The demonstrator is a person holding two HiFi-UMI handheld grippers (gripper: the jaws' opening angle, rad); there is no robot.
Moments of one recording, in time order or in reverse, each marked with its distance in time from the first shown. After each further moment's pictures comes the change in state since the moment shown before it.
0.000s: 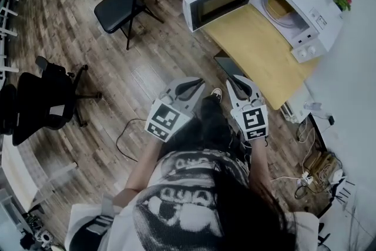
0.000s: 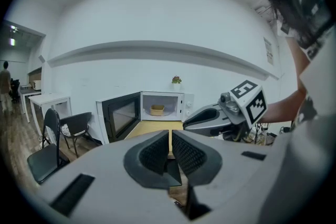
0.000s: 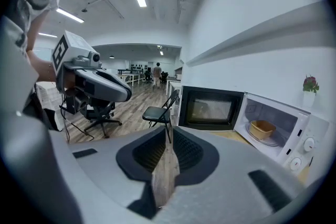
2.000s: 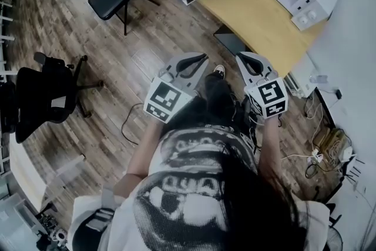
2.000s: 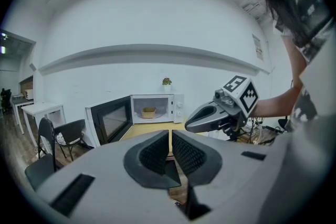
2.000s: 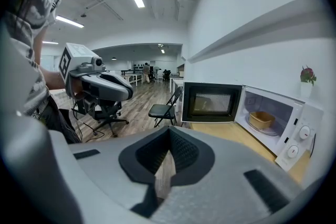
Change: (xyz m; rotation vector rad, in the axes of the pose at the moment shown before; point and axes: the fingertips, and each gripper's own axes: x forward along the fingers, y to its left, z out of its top) left arm -0.005 -0.042 0.002 0.083 -0.025 -0.056; right arm -0.046 0.000 -0.022 0.037 0.033 0.057
